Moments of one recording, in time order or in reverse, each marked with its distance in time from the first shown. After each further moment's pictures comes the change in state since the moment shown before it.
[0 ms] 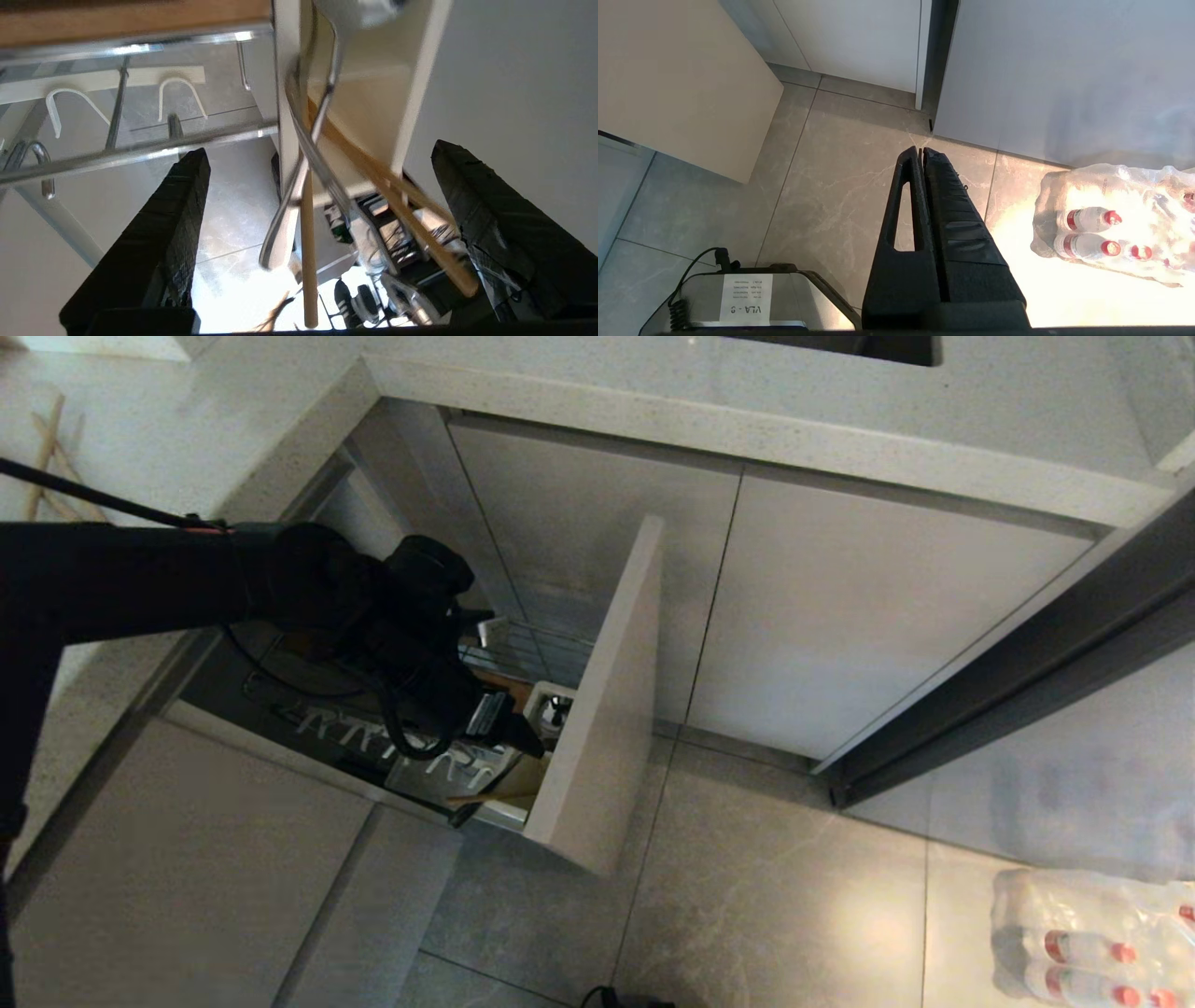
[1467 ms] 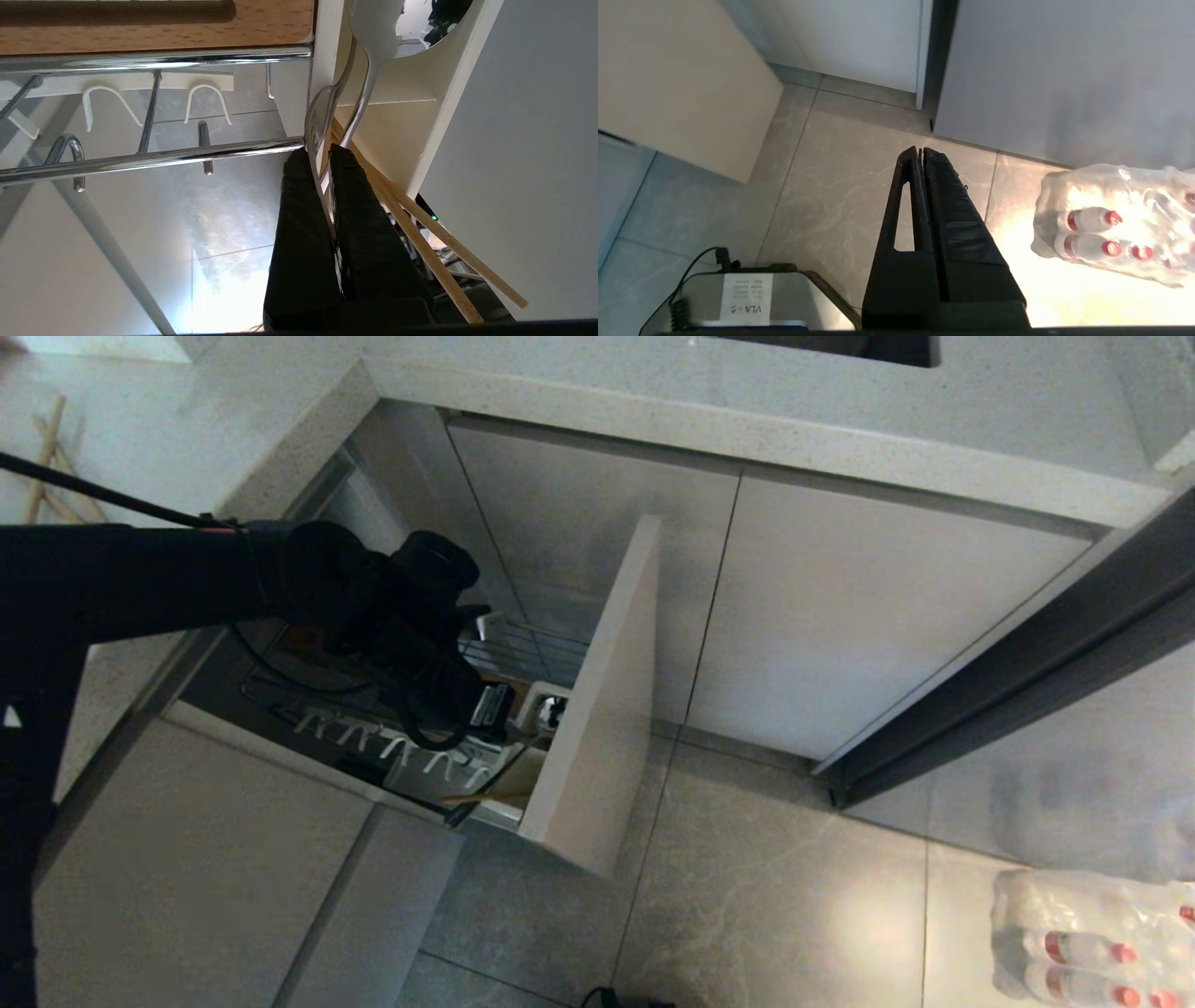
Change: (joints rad) left arm -0.002 0.026 -0.047 0.002 0.075 -0.054; right arm 0.000 0.000 0.000 0.000 -0.001 0.000
